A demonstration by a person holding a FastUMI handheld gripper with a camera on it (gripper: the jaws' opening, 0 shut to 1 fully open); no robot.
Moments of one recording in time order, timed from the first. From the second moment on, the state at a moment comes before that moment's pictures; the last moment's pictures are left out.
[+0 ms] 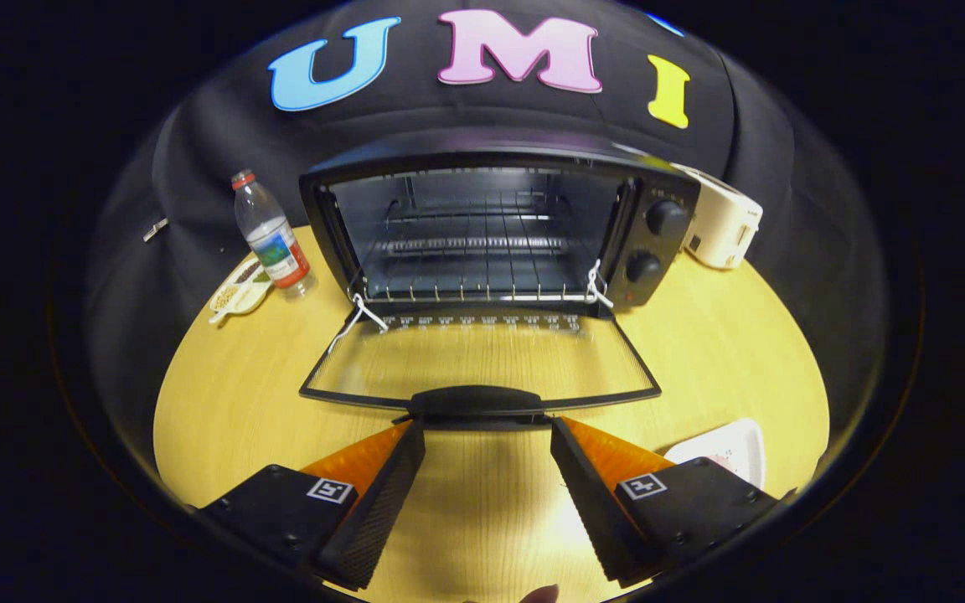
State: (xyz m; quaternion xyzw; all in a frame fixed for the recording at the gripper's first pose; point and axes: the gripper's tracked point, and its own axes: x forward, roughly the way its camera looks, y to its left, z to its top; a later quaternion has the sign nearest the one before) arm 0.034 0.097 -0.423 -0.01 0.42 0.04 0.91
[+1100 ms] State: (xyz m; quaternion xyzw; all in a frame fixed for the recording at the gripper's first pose) arm -0.019 -0.126 -0.343 0.03 0.44 0.01 0.90
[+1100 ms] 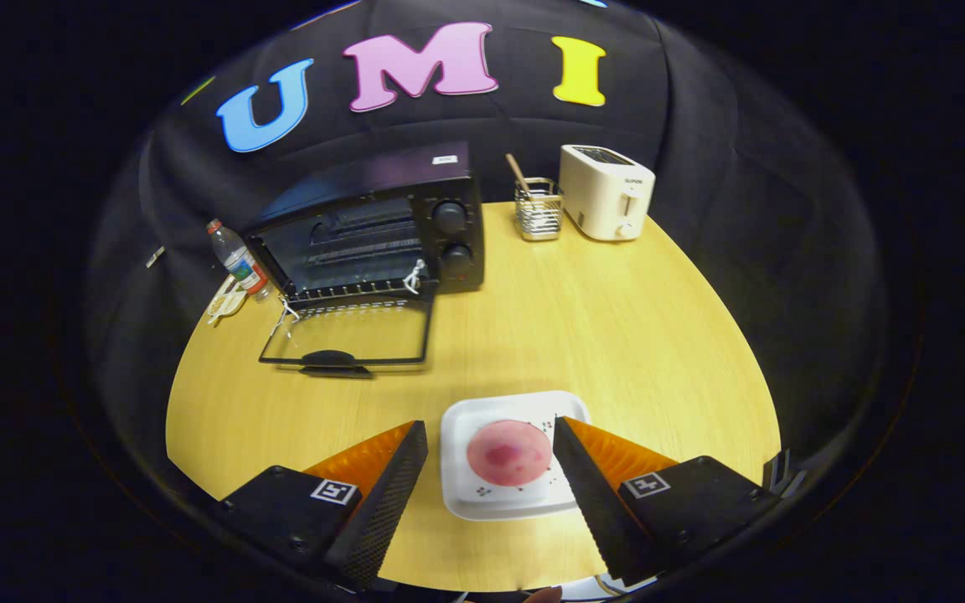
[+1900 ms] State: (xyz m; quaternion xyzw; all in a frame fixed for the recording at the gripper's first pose) arm -0.014 -0.190 -0.456 0.06 0.63 0.04 0.77
